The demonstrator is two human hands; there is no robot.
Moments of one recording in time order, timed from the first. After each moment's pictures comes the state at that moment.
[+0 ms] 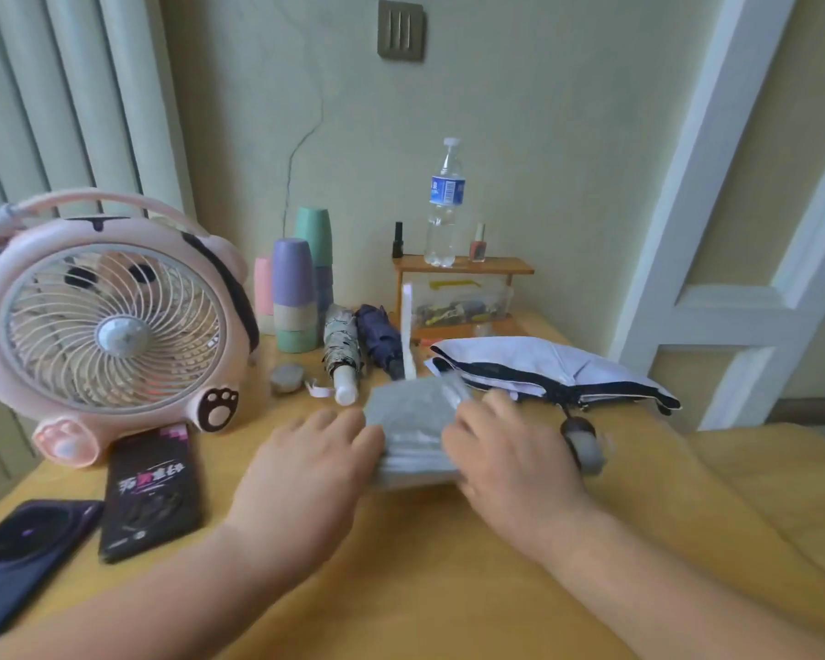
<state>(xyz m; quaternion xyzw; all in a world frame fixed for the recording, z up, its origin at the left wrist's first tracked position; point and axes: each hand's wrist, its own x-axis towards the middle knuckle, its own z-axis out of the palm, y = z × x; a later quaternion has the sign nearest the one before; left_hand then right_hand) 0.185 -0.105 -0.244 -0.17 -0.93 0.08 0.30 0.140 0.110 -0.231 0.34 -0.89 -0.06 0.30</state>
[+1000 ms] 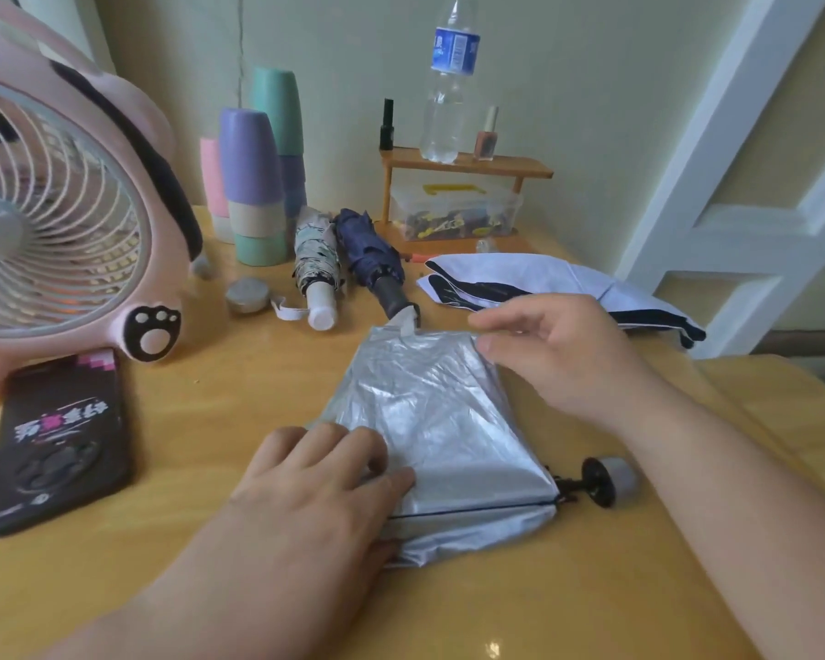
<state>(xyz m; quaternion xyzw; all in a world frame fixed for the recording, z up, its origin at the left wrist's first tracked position) 0.201 -0.097 -0.295 -0.24 -0.94 -0.03 0.23 0.081 0.133 -0.221 0.17 -0.88 0.44 0.04</state>
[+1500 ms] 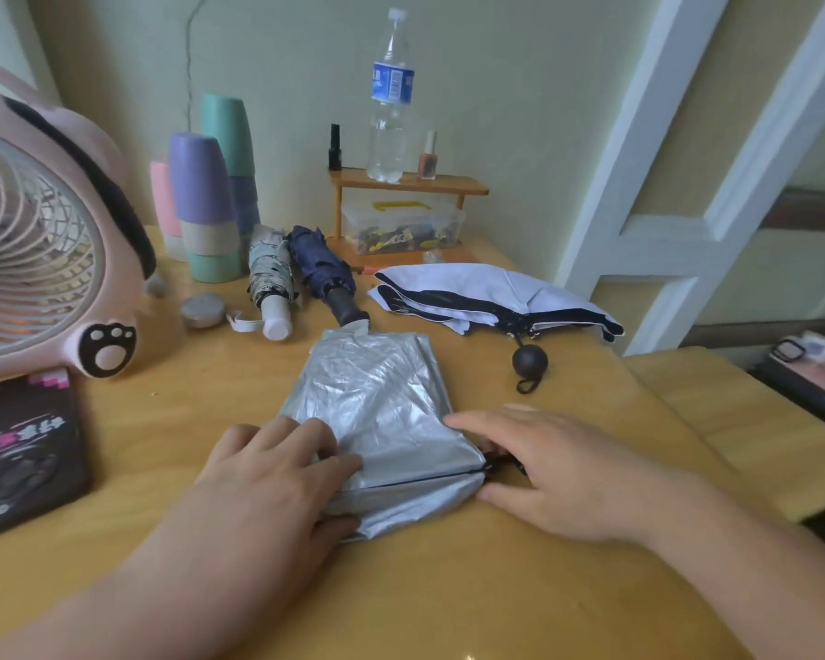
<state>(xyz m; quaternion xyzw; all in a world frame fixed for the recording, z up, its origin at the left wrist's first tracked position) 0.204 -0.094 -0.287 -0.21 -0.96 -0.02 0.18 0.151 0.193 -0.245 0.31 -0.95 0.07 -0.06</state>
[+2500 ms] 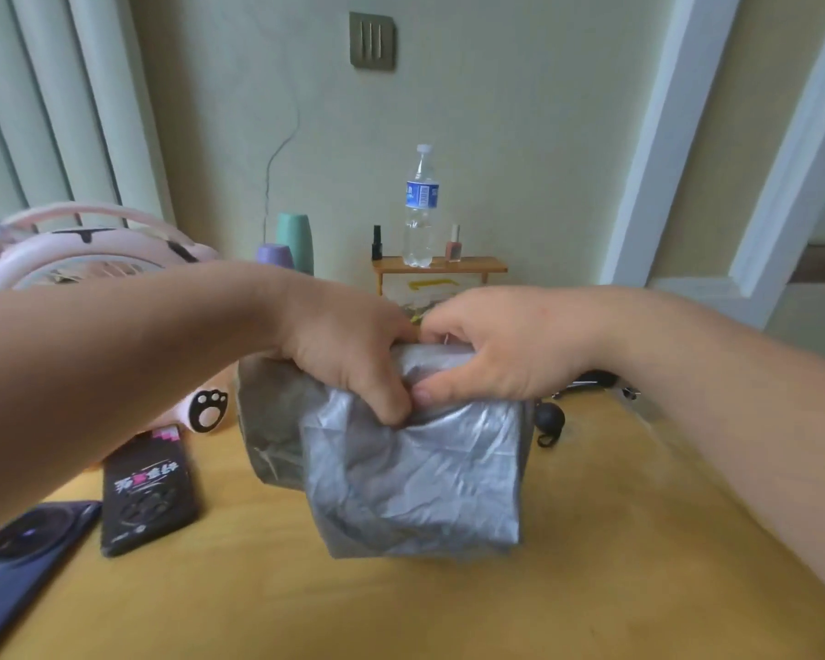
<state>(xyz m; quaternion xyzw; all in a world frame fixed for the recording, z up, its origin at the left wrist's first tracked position) 0.182 -0.068 -0.068 -0.22 -0.96 -0.10 -0.15 0.167 0.111 -0.068 0.37 -0.93 0.05 -0.05</state>
